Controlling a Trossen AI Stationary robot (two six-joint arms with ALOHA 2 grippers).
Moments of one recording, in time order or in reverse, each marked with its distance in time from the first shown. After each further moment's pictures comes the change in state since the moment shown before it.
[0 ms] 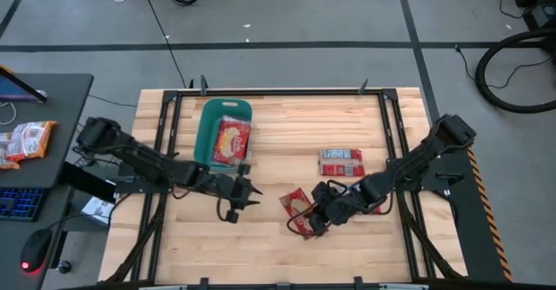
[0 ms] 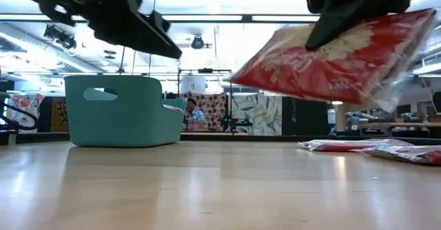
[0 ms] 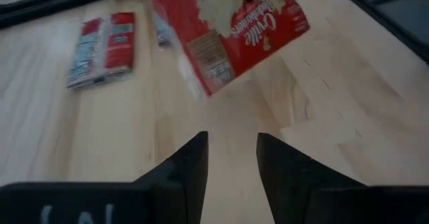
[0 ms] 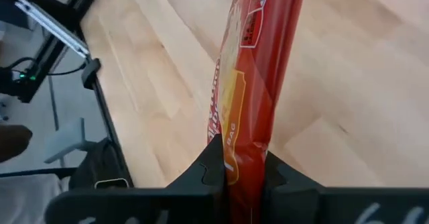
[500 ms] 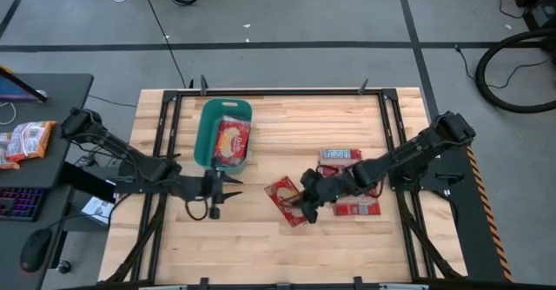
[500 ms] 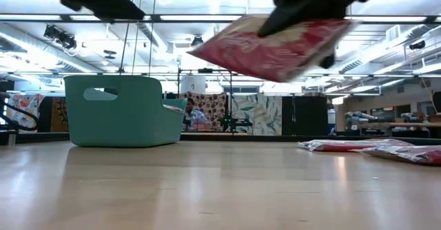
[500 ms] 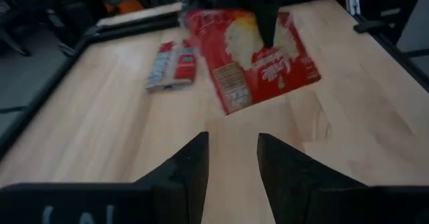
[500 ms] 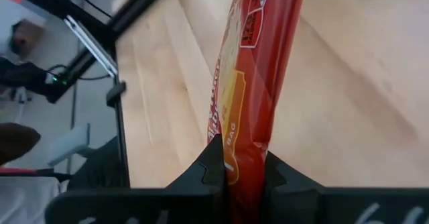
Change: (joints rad) left arm -0.176 -0.333 -0.080 -0.170 -0.360 -0.152; right arm -0.166 -0.013 0.000 0.155 -0.128 -0.302
